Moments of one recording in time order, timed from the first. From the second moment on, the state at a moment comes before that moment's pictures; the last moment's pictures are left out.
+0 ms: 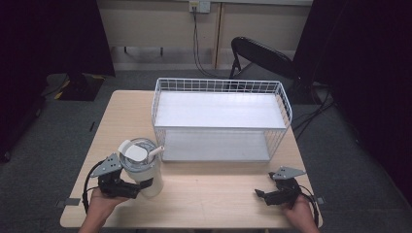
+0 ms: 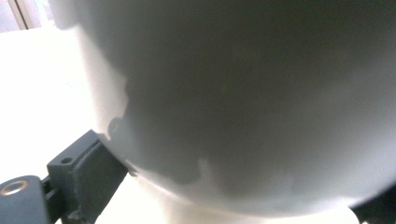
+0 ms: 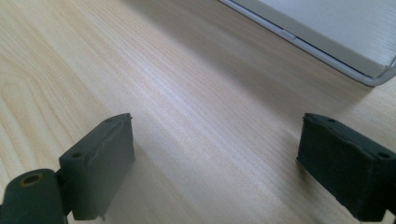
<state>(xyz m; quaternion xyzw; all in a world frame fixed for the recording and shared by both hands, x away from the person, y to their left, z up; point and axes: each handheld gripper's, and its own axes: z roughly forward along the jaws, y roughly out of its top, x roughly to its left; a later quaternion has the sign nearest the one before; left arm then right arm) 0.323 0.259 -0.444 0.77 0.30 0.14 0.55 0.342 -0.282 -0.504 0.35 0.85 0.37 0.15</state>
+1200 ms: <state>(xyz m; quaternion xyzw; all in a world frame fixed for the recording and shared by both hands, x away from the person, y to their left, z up) 0.324 0.258 -0.450 0.73 0.31 0.15 0.59 0.342 -0.282 -0.504 0.35 0.85 0.37 0.15</state>
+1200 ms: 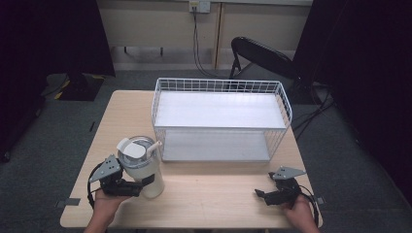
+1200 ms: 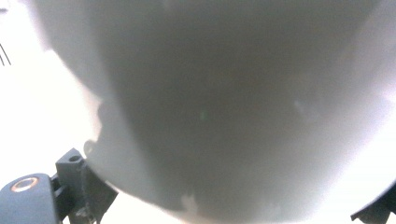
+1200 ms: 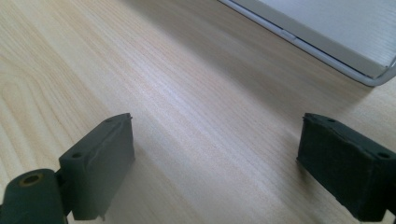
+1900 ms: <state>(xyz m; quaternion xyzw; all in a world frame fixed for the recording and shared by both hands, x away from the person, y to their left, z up) 0.333 0.238 -0.405 0.73 0.33 0.15 0.58 0.342 -0.282 -0.504 0.35 0.85 0.37 0.15</state>
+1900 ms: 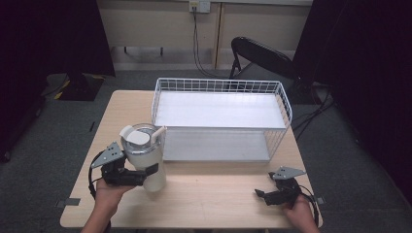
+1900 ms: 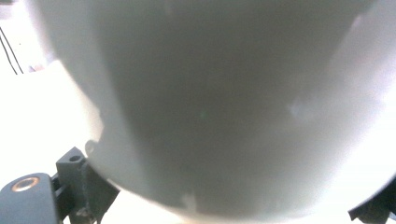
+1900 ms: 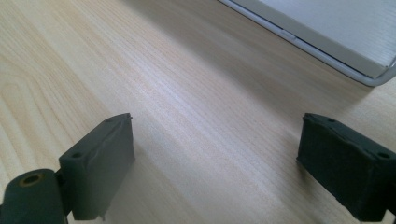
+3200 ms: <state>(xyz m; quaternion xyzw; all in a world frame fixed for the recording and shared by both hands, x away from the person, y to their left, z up) 0.361 0.200 -0.328 0.74 0.31 0.12 0.58 0.342 -0.282 -0.504 0.35 0.85 0.37 0.15</state>
